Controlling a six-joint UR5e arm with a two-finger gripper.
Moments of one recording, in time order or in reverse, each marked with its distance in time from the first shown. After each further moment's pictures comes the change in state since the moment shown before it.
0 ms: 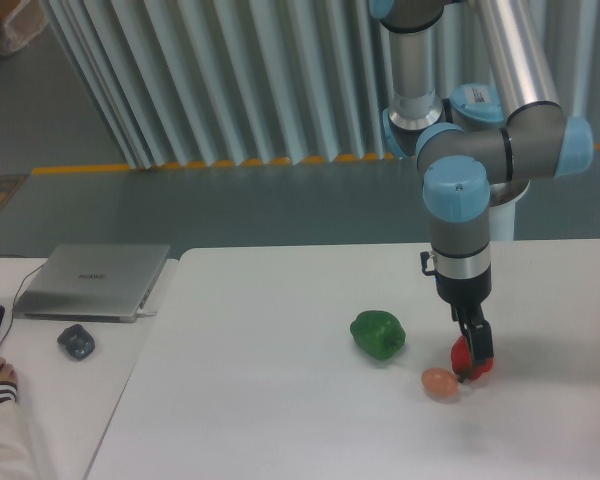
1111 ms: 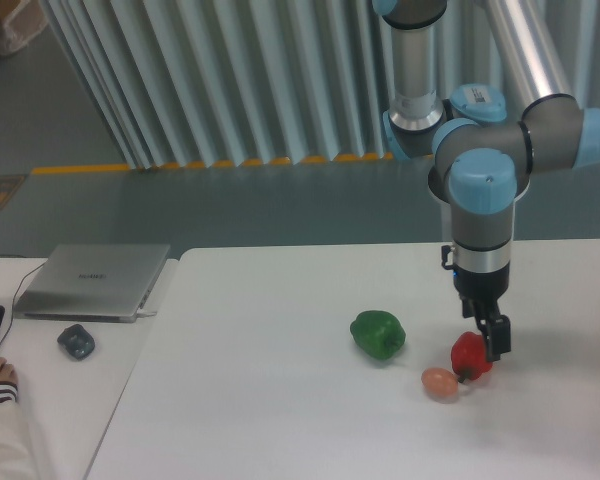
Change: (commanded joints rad) arm 0.080 0.064 -0.100 0.032 0.037 0.115
